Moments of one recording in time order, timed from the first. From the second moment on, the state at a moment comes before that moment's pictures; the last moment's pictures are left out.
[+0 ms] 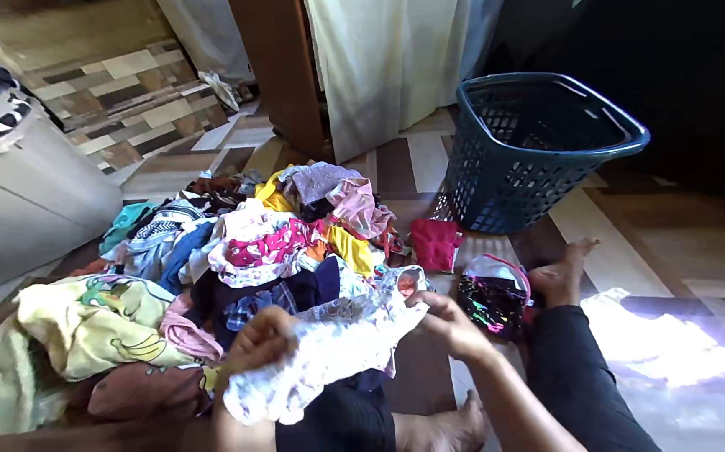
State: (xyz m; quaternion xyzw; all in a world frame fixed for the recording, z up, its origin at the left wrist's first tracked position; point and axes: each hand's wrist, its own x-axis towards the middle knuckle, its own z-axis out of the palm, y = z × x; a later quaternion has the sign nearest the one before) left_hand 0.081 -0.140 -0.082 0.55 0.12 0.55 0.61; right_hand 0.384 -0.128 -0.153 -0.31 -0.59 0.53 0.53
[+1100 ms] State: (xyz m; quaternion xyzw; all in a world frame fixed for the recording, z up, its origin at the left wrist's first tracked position) left_hand 0.113 -0.047 -0.186 0.56 0.72 0.31 0.25; right_hand 0.338 -0.075 -0.203 -0.68 -0.63 0.38 0.06
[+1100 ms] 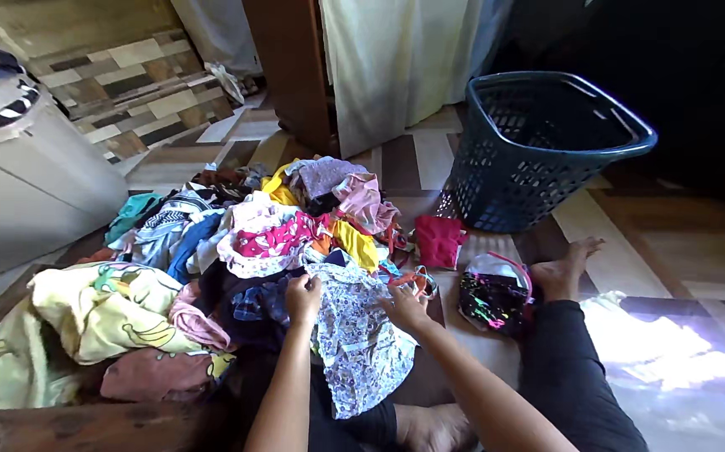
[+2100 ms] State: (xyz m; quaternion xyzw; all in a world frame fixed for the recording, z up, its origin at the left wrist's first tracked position) left_hand 0.072 -0.063 -0.005 0.67 0.34 0.59 0.28; right_hand 0.372 -0.076 -0.083 -0.34 -0.72 0.08 0.60
